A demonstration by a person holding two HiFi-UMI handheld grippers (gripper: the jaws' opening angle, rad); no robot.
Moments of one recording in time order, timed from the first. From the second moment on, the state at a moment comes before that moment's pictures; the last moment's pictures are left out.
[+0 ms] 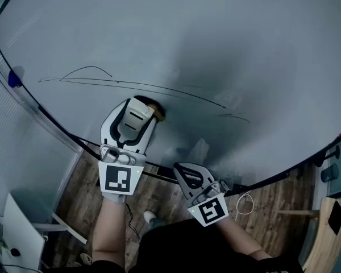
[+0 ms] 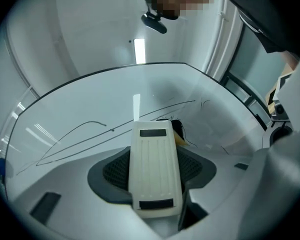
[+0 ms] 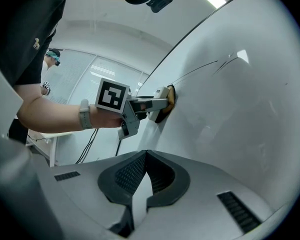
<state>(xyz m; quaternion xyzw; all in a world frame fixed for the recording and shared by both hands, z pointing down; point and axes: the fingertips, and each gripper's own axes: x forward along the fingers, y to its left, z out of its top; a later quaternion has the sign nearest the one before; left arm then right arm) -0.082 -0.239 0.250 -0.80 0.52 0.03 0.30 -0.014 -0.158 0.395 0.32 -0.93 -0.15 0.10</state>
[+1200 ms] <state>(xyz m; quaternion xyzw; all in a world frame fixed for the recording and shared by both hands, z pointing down) 0.131 -0.177 0.203 -0.84 0.47 0.12 0.25 0.146 -0.128 0.399 0.36 -0.92 -0.14 0.08</state>
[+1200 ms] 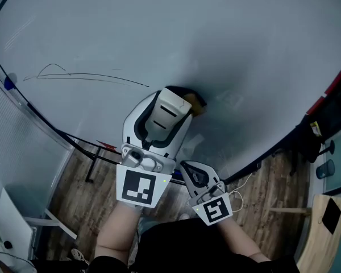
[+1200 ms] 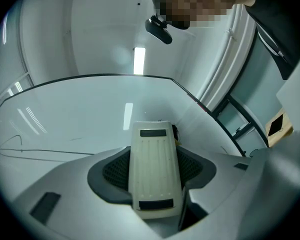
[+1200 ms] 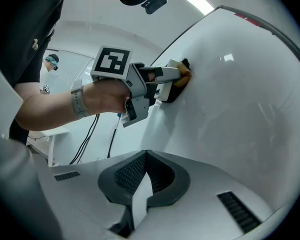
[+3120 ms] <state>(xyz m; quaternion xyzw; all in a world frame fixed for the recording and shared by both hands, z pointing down) -0.154 -0.250 0.181 -0.80 0.46 0.12 0.36 -0.142 -0.219 0.403 0.37 -0.91 -0.15 0.12</state>
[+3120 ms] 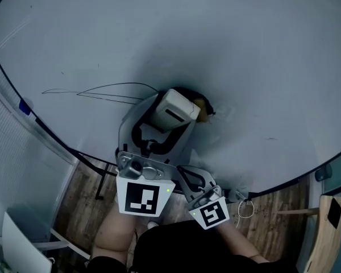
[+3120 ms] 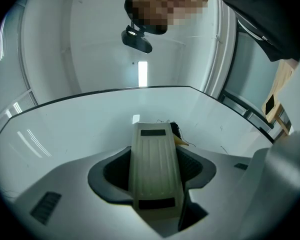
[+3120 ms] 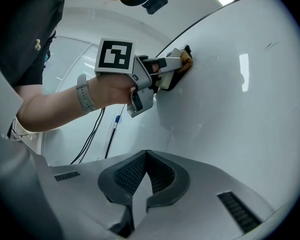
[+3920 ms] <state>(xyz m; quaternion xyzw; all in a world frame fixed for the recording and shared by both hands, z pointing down) -0.339 -0.303 0.209 -0.80 0.51 0.13 0.31 -0.274 -0.233 0.427 0.32 -0.93 -0.15 0.12</state>
